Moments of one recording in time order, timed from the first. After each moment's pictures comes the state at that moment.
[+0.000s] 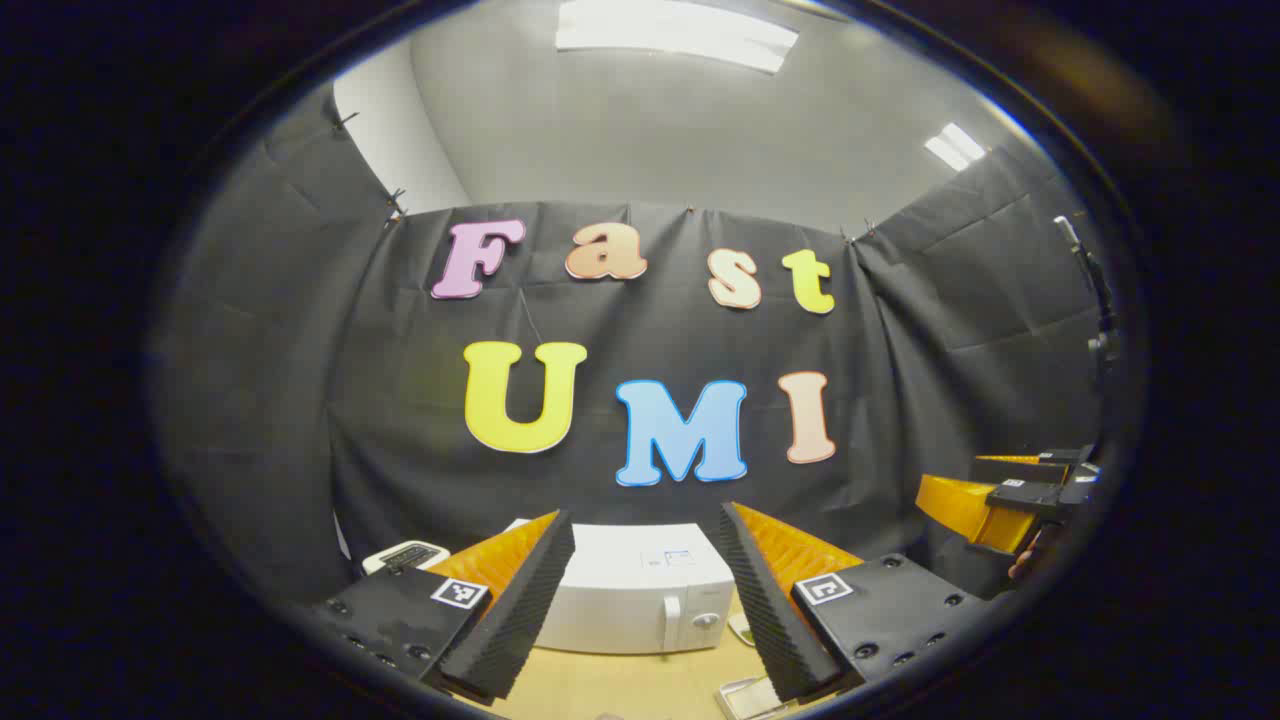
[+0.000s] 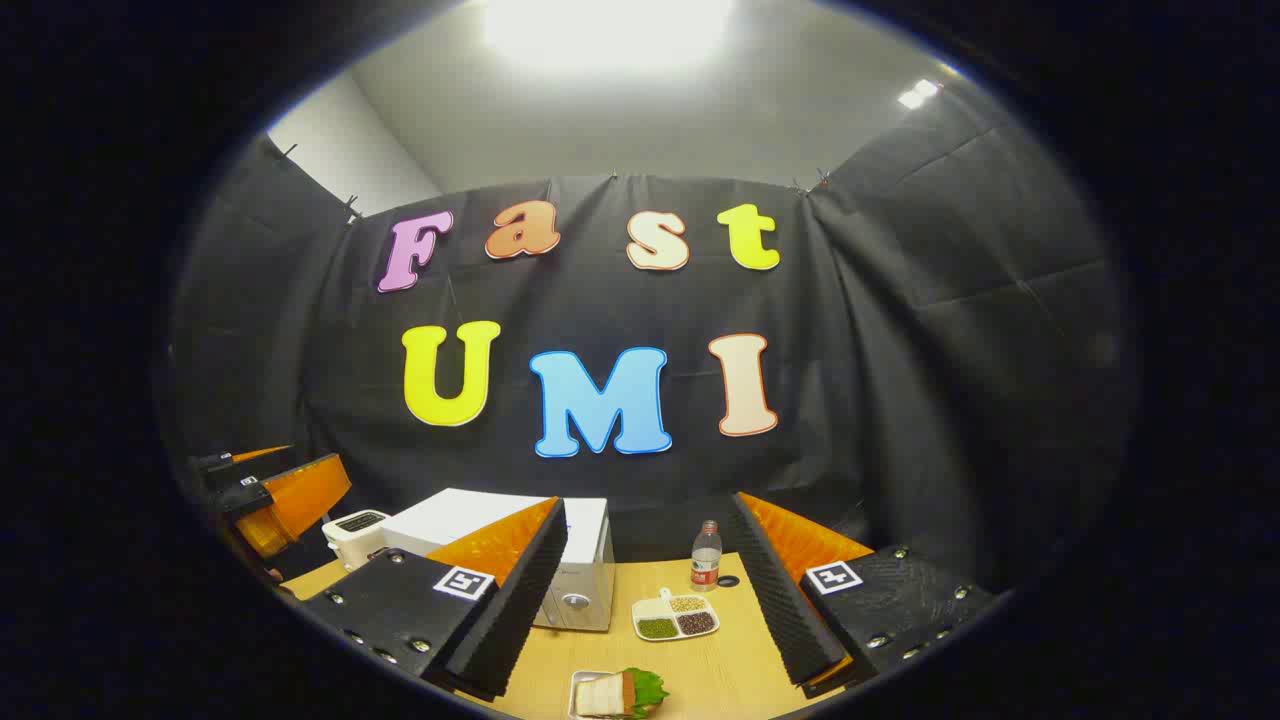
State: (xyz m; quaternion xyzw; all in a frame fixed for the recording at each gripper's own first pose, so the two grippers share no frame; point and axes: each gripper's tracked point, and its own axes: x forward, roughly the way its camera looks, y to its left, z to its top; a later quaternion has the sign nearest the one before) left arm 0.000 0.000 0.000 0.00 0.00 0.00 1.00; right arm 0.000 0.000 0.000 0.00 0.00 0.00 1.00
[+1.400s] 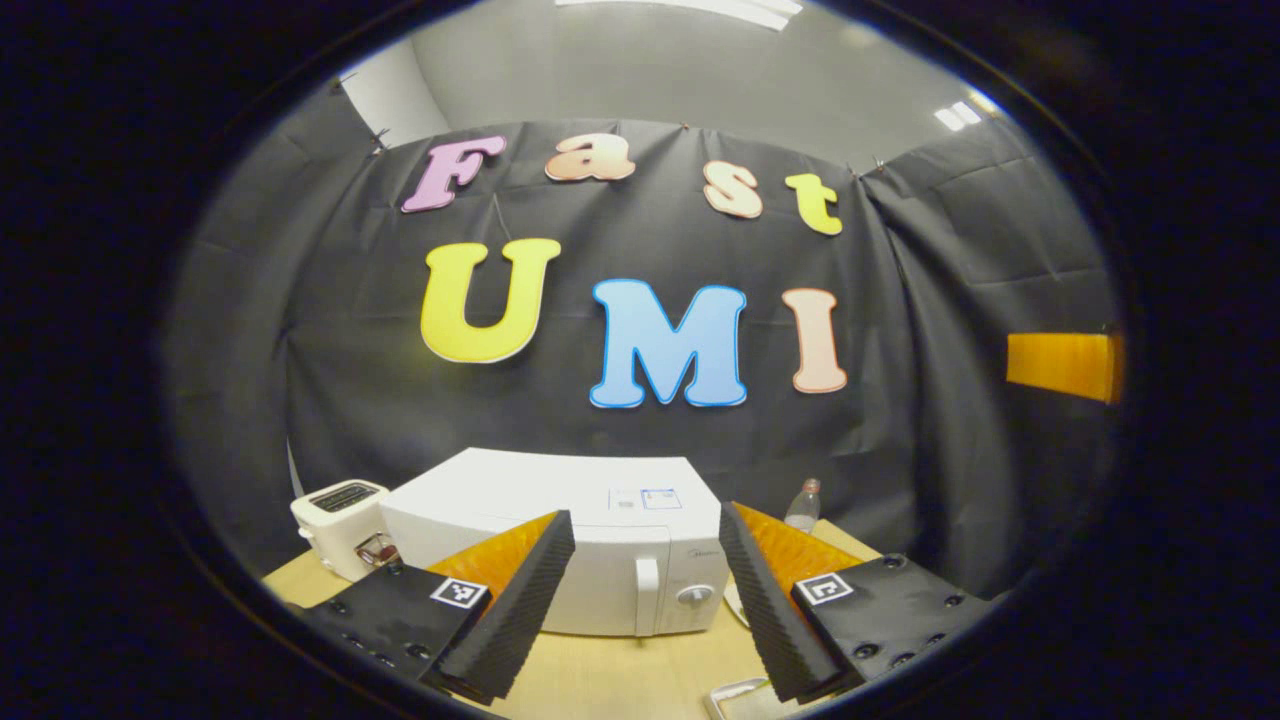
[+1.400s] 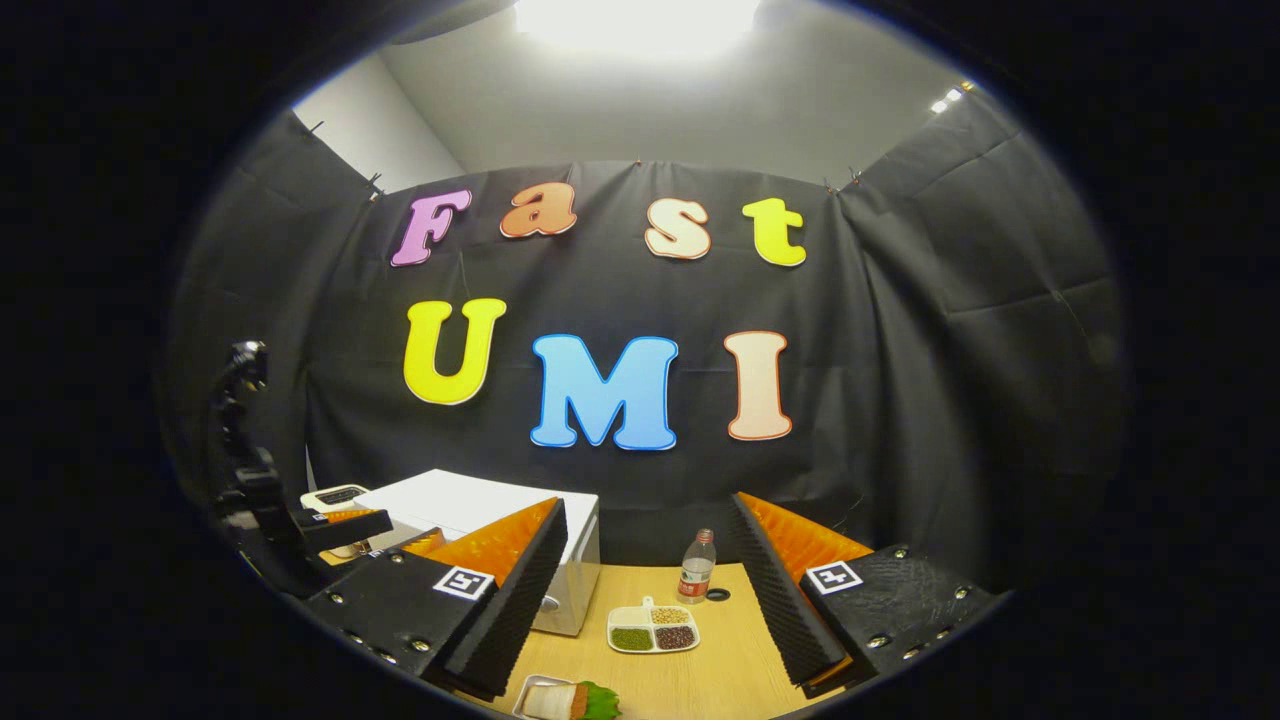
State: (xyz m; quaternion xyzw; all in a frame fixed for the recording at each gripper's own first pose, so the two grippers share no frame) left arm 0.127 -0.035 -0.178 0.00 0.09 -0.01 1.00; right arm 0.059 -0.029 -0.030 -0.04 0.01 0.03 1.00
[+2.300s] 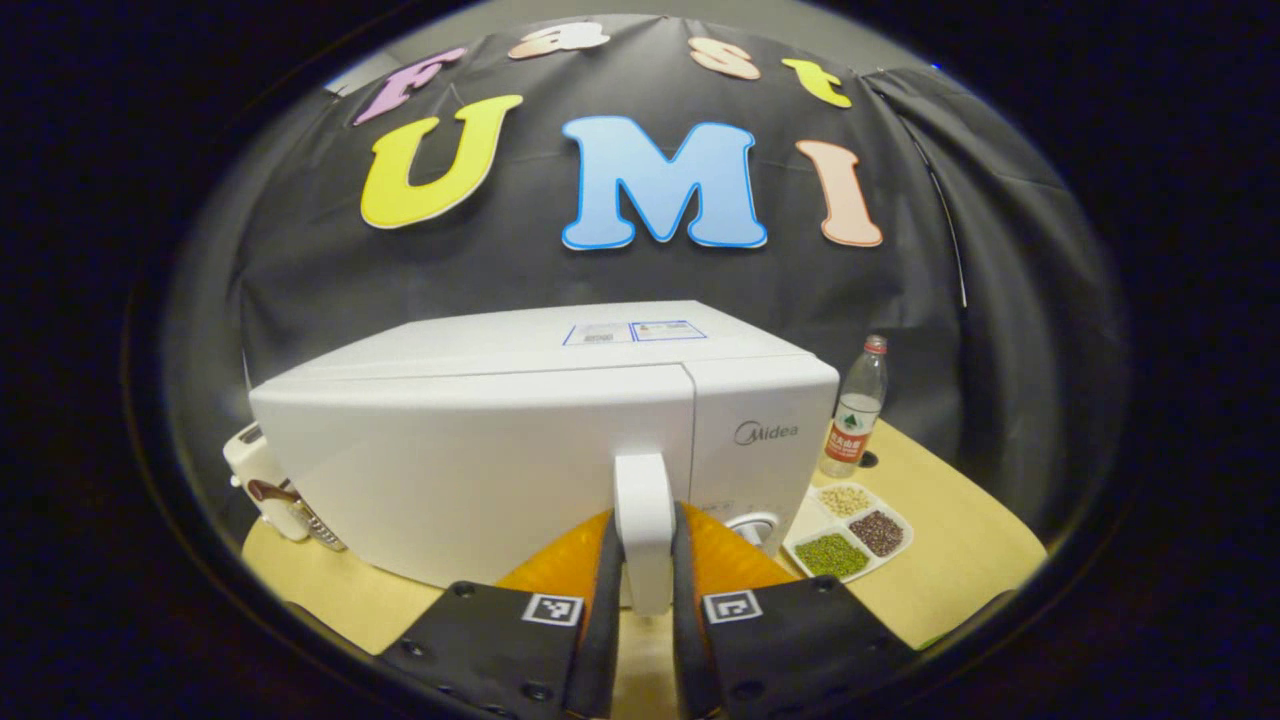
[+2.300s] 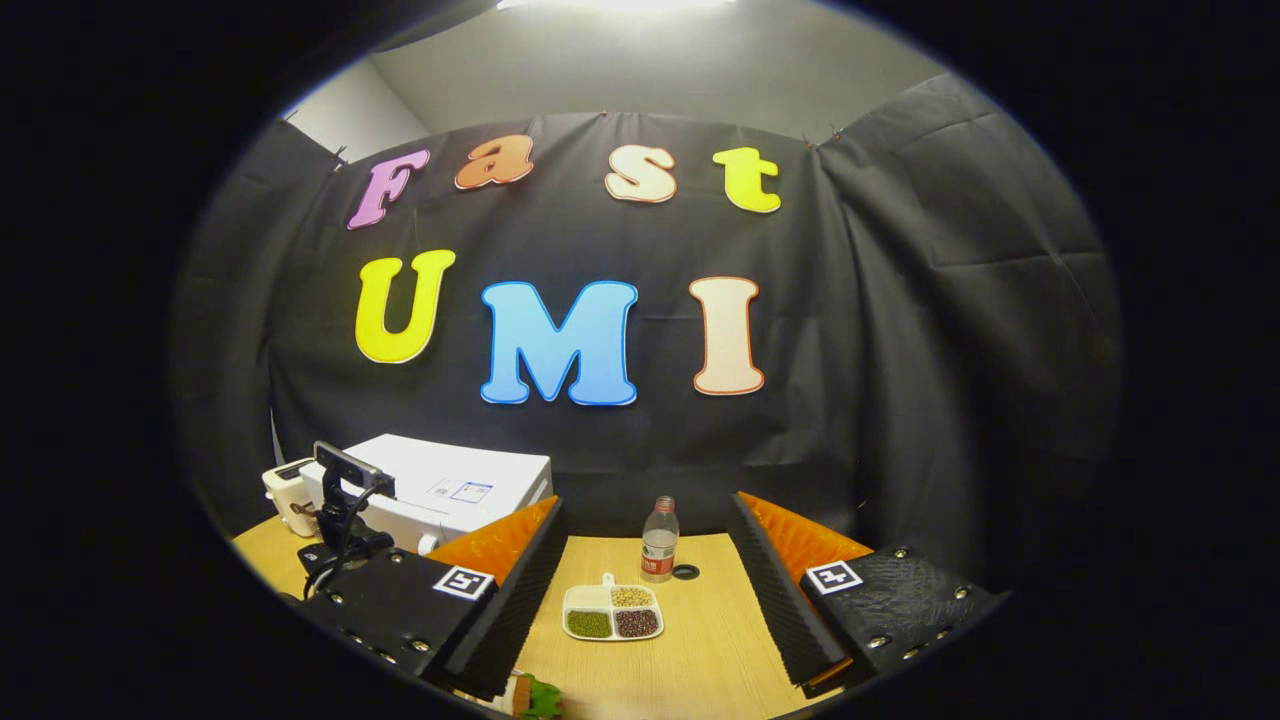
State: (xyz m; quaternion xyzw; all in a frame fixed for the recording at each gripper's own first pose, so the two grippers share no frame) left arm 0.220 -0.040 -0.360 0.02 0.24 -0.01 0.97; right arm 0.113 -0.077 -0.074 -0.03 0.07 0.00 1.00
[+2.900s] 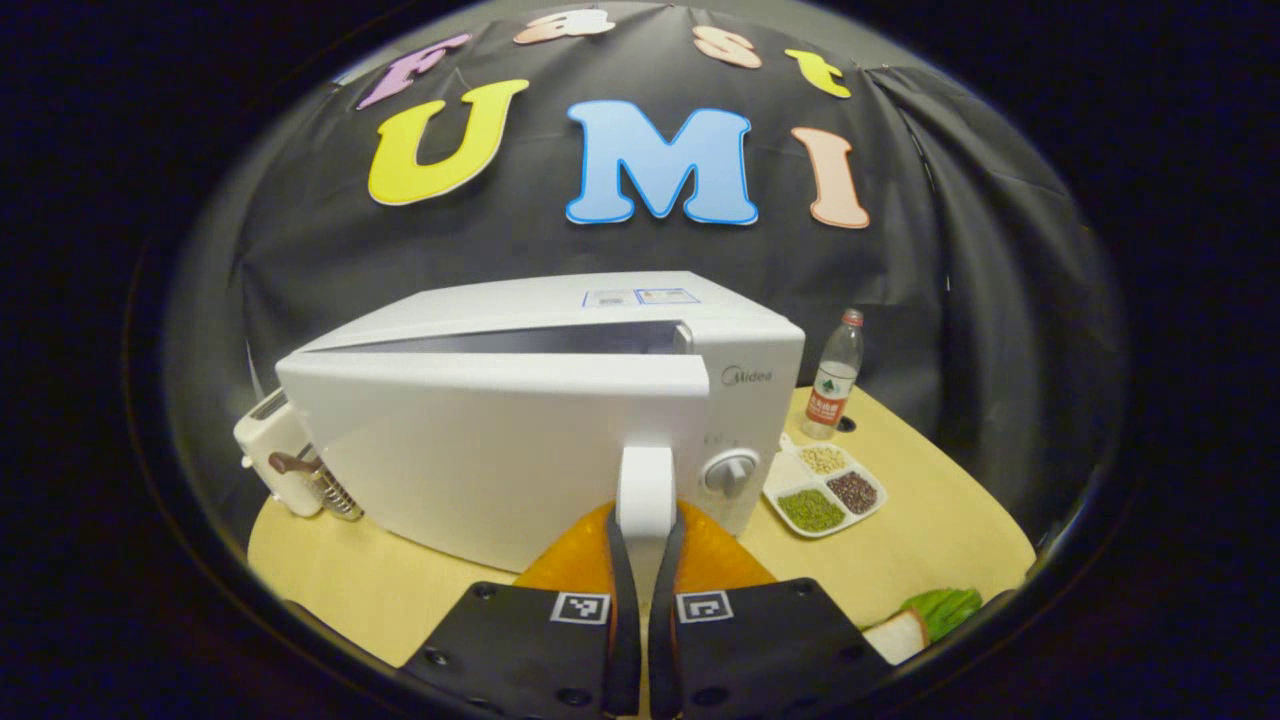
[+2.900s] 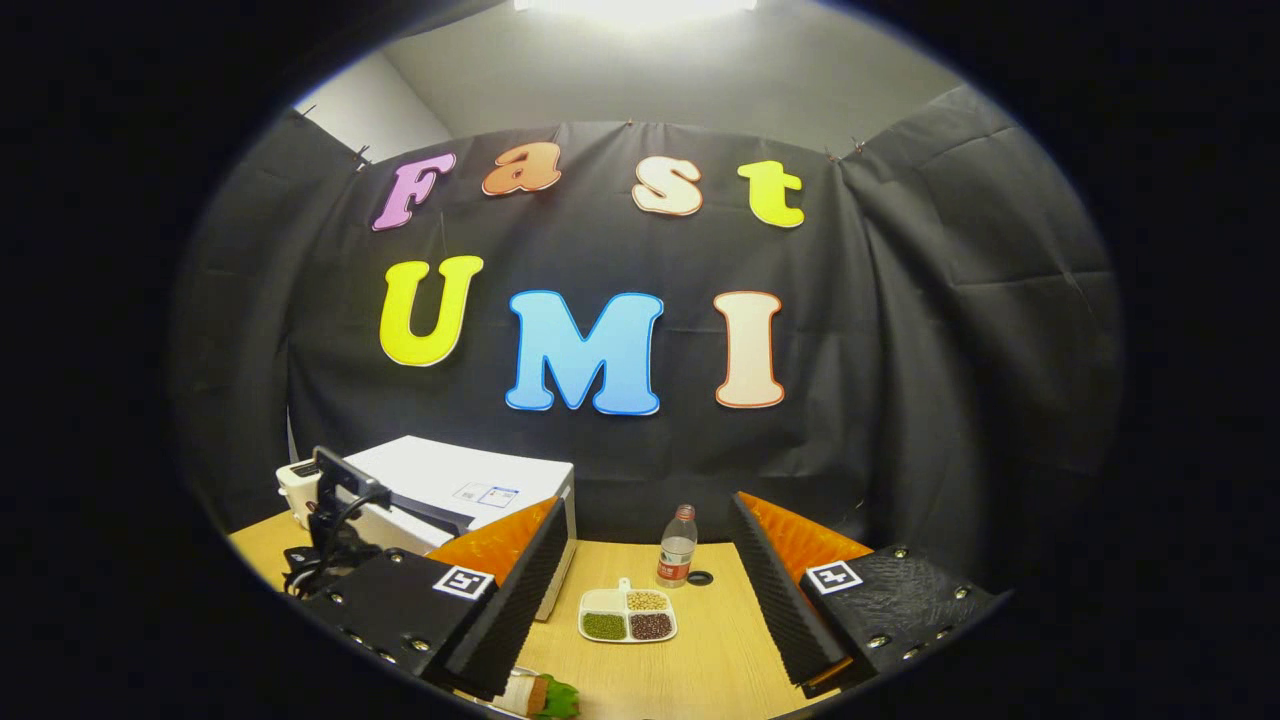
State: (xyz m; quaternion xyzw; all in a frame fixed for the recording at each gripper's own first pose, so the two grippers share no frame) left arm 0.135 -0.028 -0.350 0.00 0.29 -0.02 0.96; right arm 0.097 -0.048 -0.059 -0.04 0.05 0.02 1.00
